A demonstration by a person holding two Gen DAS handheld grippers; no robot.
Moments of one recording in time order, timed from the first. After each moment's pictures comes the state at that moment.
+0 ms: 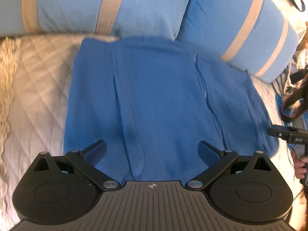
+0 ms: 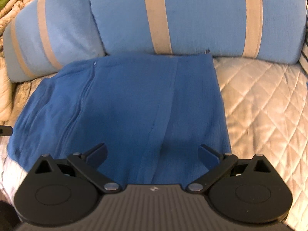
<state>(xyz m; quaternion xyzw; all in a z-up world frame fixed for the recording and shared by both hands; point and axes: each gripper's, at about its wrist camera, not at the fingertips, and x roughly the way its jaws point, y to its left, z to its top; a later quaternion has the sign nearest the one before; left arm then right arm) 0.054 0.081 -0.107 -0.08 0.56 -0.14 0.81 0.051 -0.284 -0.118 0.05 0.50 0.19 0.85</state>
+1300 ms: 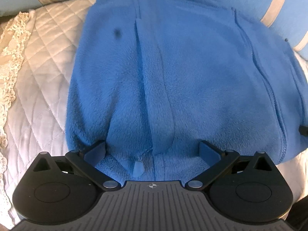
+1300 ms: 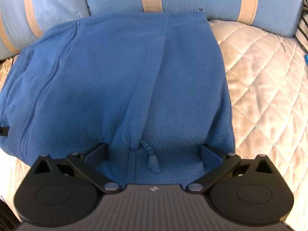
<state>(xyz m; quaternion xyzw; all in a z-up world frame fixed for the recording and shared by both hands) 0.028 0.063 -0.191 -0.02 0.59 -0.04 0.80 0.035 -0.267 -0.163 0.01 0.54 0.13 0.83</state>
